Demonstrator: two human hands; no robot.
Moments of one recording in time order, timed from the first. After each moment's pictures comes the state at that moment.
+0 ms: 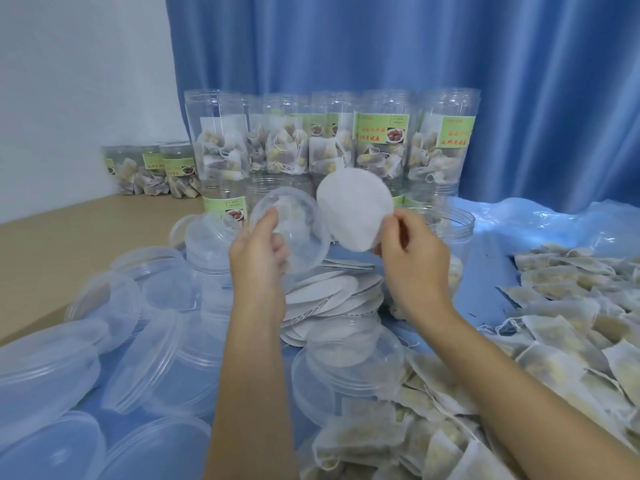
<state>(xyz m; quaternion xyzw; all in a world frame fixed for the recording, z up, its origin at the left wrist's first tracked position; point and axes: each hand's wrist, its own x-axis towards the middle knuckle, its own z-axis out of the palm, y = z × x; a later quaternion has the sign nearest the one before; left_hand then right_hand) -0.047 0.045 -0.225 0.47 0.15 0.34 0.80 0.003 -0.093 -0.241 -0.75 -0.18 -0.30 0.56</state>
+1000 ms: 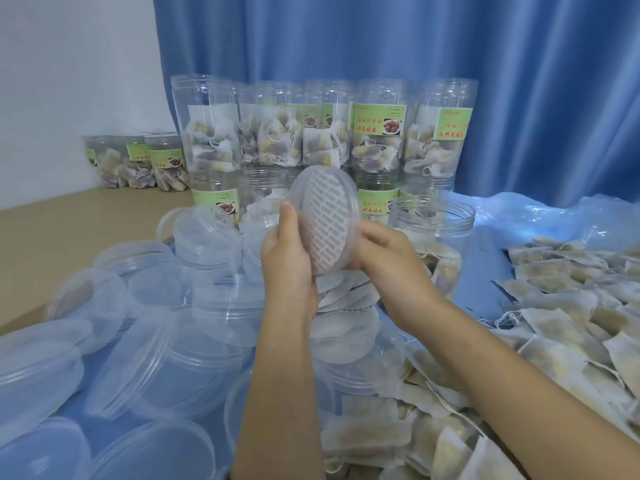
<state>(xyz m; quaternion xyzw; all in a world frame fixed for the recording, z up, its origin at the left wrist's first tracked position) -0.022 0.023 -0.242 0.46 0.07 0.31 0.83 -0.020 -0.081 -0.232 -0.65 -0.28 0.02 0.71</state>
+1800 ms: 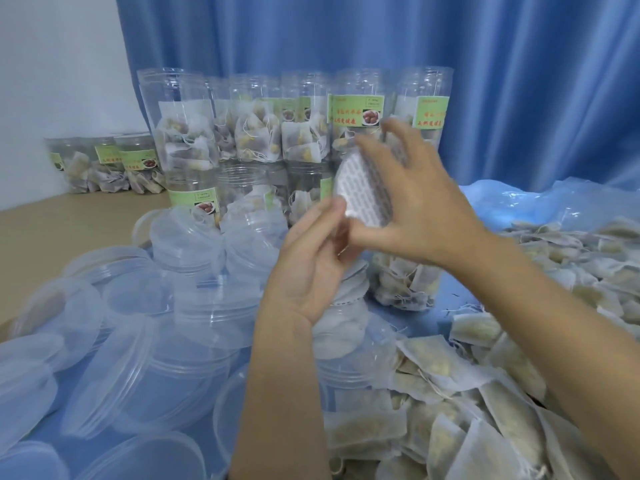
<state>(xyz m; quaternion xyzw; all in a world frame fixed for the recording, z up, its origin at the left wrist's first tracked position) -0.028 0.010 -0.245 0.42 -0.17 0.06 0.89 -0.002 -0.124 -0.193 -0.86 -0.33 -0.35 0.18</state>
